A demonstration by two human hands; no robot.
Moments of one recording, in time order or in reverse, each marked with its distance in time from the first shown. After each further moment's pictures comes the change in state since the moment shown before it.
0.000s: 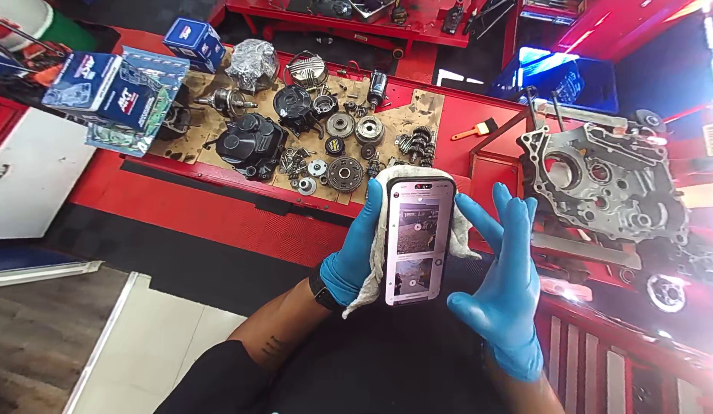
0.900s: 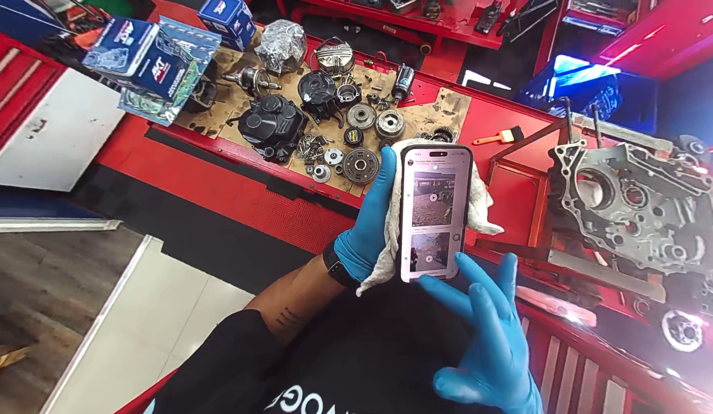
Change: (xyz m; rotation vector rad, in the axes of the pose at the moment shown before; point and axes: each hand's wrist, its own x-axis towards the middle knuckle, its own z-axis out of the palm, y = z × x) left_hand 0.014 0.013 0.004 0.142 0.138 0.158; right_hand -0.047 -0.021 0.004 0.070 -0.220 -0.120
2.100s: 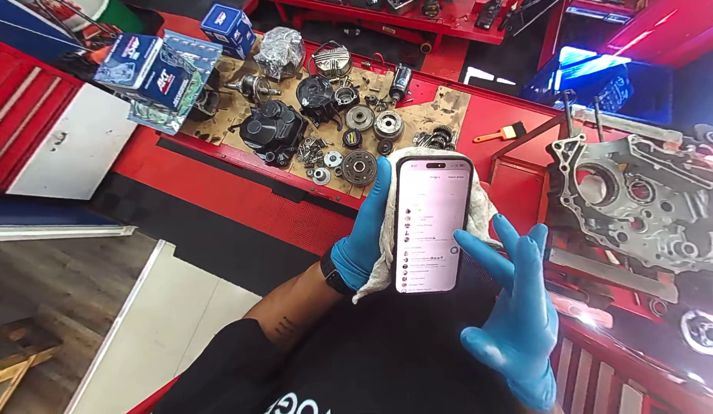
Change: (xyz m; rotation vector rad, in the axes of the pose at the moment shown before) left_hand -0.004 -0.012 0.002 -0.112 -0.089 -0.050; right_hand 0.020 0.029 -0.019 0.022 0.145 0.060
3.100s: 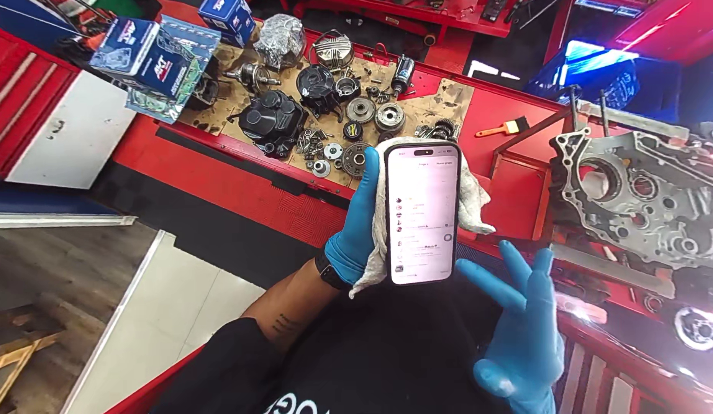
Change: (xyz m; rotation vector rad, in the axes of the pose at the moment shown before) left_hand -0.005 0.002 0.001 0.006 0.042 0.041; right_hand -0.036 -0.008 -0.008 0.025 0.010 0.033
